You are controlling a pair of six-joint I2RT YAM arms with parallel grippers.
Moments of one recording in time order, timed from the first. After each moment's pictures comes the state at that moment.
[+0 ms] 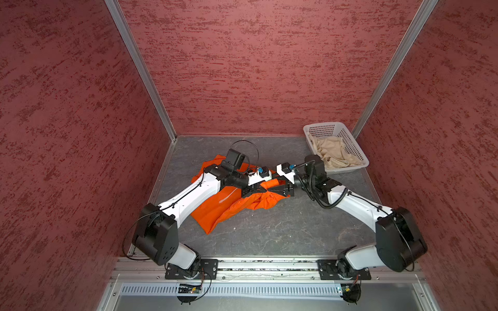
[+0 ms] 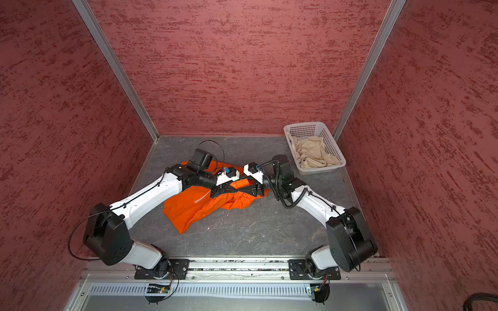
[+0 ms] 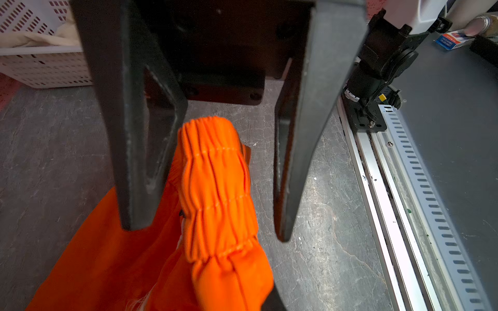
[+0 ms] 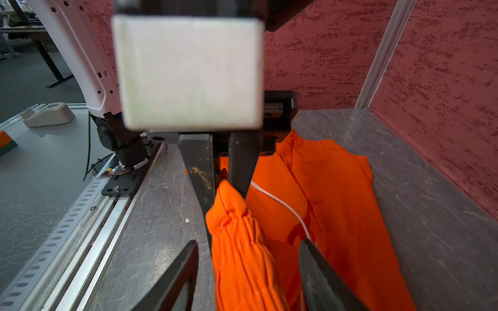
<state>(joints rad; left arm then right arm) -0.53 1.50 1.18 -0.63 0.79 0.74 0.46 1.45 0.88 0.17 -1.05 -0.37</state>
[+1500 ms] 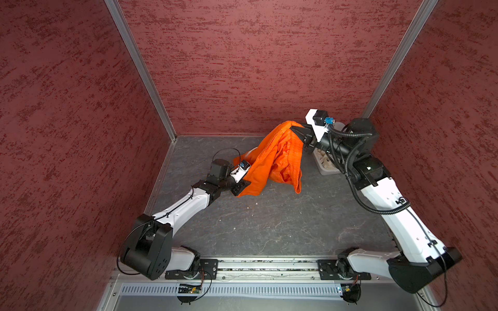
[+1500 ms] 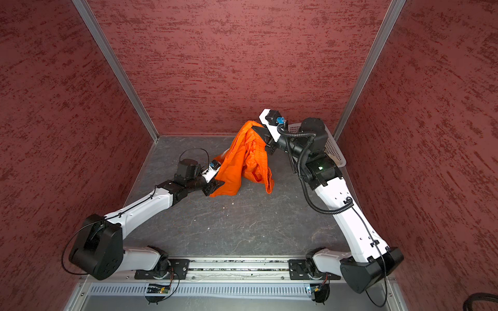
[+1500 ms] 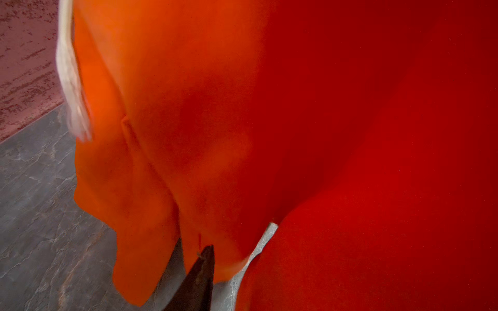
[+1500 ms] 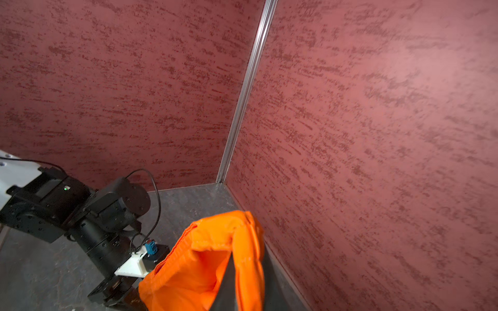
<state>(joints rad) -0.39 1.36 0.83 -0.12 0.41 0.31 0.40 1.27 1.54 -0.18 -0.55 -0.28</state>
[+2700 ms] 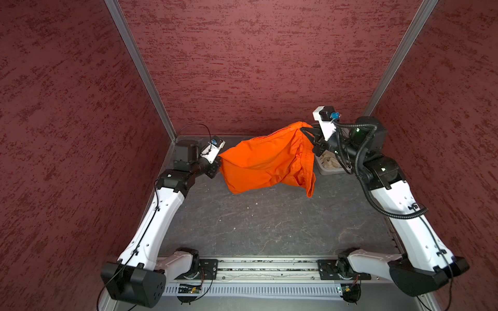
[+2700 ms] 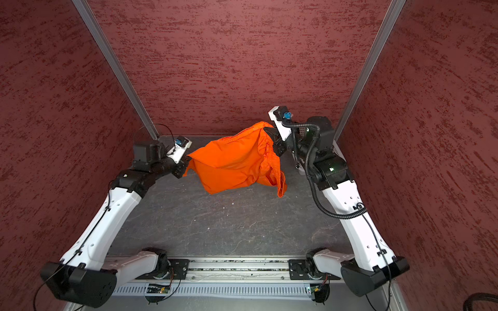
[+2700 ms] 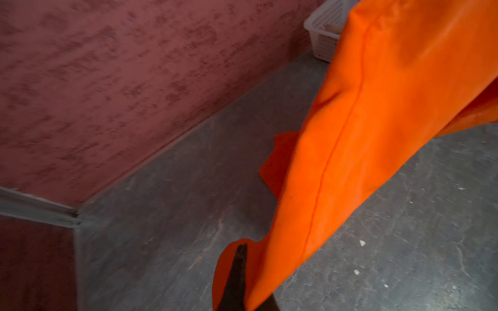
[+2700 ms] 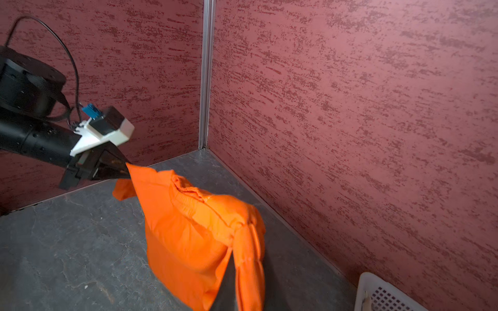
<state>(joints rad) -0.14 1.13 1.26 -0.66 0.23 0.40 0.37 1.22 1.61 -0.48 -0.39 -0.19</state>
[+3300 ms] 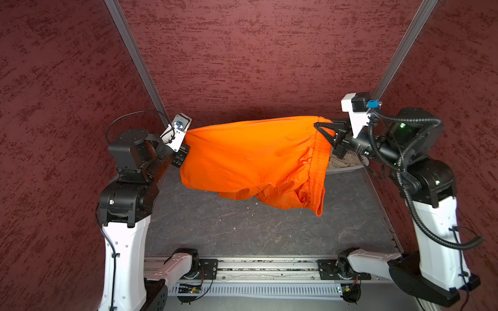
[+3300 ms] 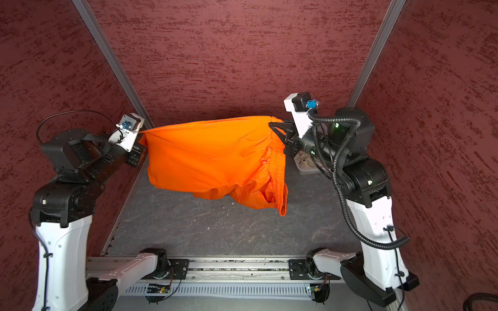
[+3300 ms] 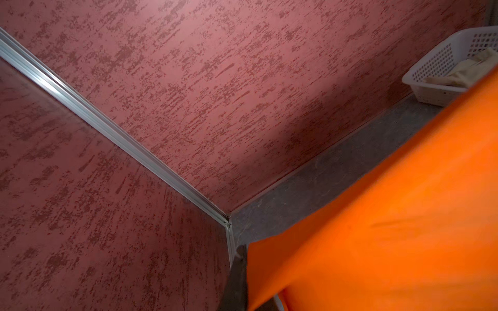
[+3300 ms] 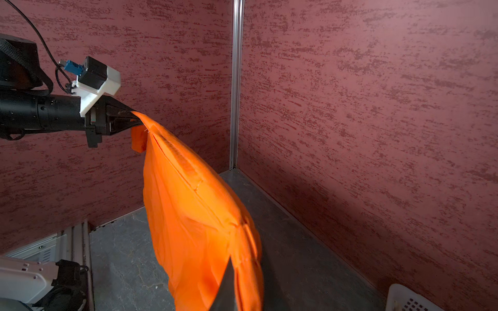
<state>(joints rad) -0.02 1.09 1.77 -0.92 0.05 0.57 0.38 1.29 2.04 -0.82 -0.47 -0.09</state>
